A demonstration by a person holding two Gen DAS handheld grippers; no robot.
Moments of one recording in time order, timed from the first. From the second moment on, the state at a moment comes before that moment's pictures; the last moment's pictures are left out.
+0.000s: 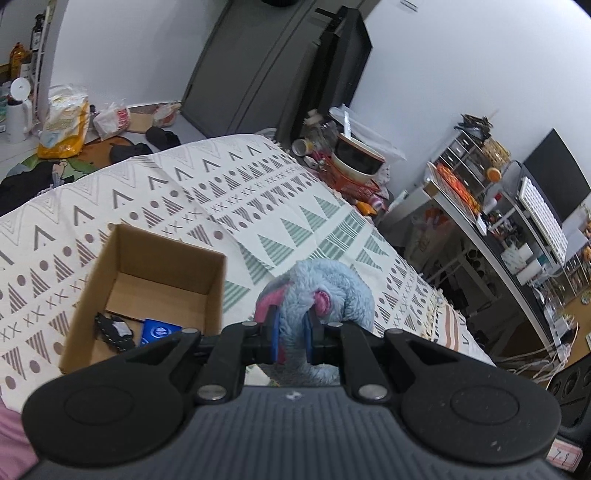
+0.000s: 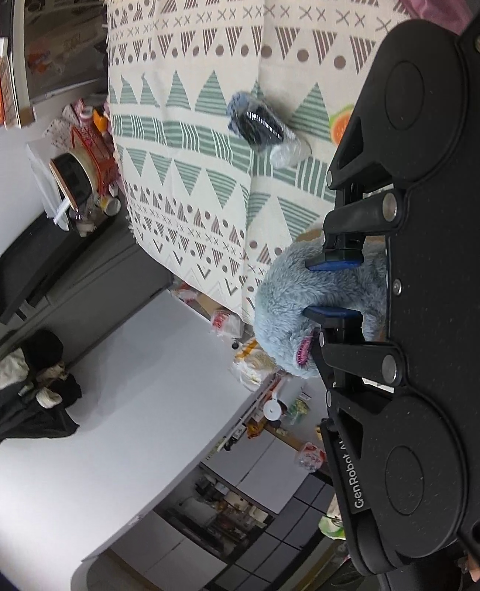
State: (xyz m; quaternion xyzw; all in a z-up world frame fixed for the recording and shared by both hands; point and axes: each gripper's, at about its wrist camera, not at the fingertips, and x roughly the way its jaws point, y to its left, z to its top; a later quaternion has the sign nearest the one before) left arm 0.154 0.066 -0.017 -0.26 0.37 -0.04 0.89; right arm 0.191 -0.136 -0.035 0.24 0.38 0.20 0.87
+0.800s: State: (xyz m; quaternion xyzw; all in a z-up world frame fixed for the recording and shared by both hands) left arm 0.185 0.162 -0.086 -0.33 0.40 0.06 0.85; right arm 0.245 -0.050 -0.086 0.23 0.44 0.26 0.83
